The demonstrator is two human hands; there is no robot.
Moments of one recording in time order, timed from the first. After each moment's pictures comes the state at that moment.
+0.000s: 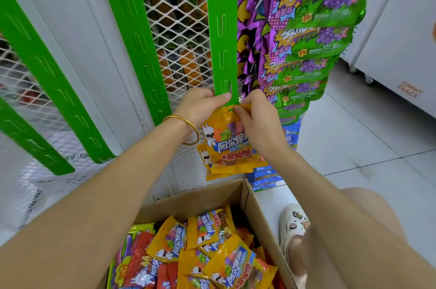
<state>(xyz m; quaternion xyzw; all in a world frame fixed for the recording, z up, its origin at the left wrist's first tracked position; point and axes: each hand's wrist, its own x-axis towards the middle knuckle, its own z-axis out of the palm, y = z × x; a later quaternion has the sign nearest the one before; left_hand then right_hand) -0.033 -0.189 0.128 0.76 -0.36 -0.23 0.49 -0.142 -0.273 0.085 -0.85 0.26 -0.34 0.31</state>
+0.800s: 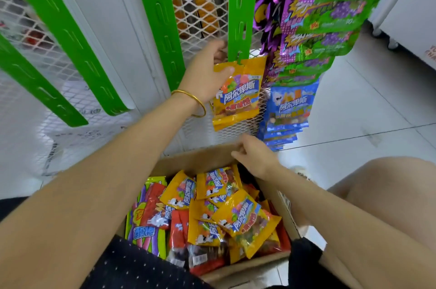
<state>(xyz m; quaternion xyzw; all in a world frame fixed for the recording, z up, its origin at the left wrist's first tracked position) -0.027 -0.169 0.096 0.76 -0.46 -0.09 0.46 -0.174 -0.221 -0.033 -0.90 0.30 0.01 0.30</state>
